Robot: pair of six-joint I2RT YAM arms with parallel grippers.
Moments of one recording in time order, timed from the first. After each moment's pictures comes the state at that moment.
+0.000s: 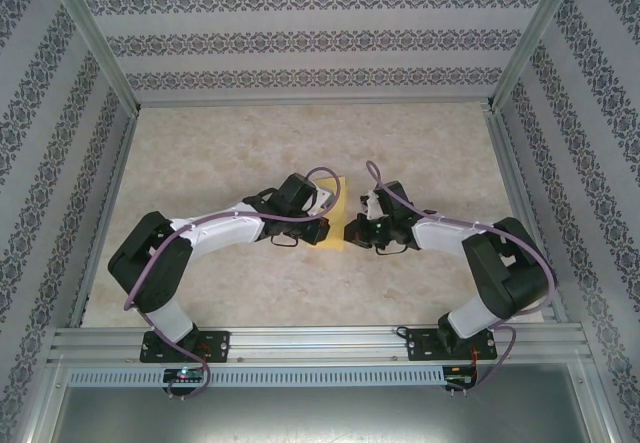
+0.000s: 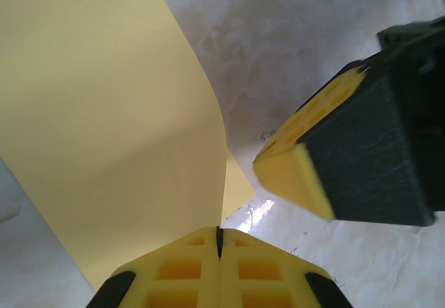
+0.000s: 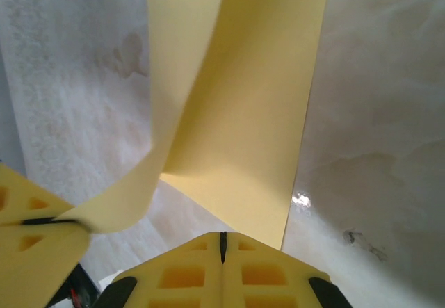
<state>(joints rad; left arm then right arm) -0.70 1.67 1.01 -0.27 0.30 -0.30 0.46 1.57 0.65 -0.05 -0.59 0.73</state>
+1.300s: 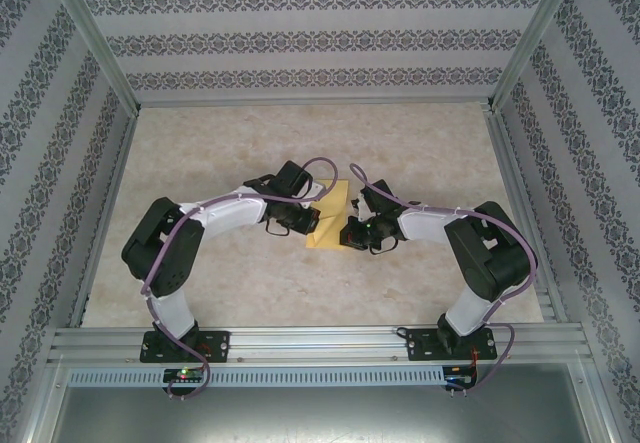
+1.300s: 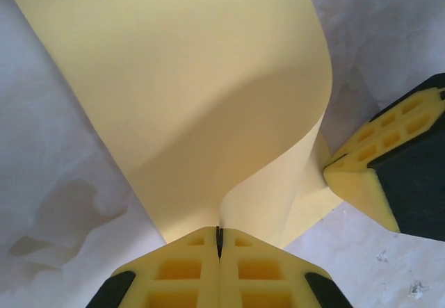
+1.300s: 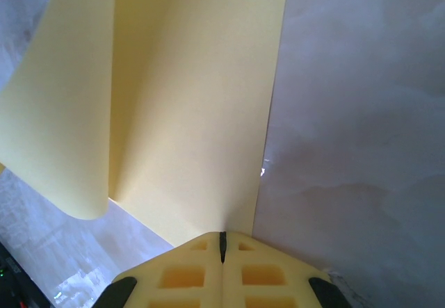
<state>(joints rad) -0.61 1.79 1.14 -0.45 0.28 -0.17 0.50 1.69 0.76 -0.19 -0.52 0.67</state>
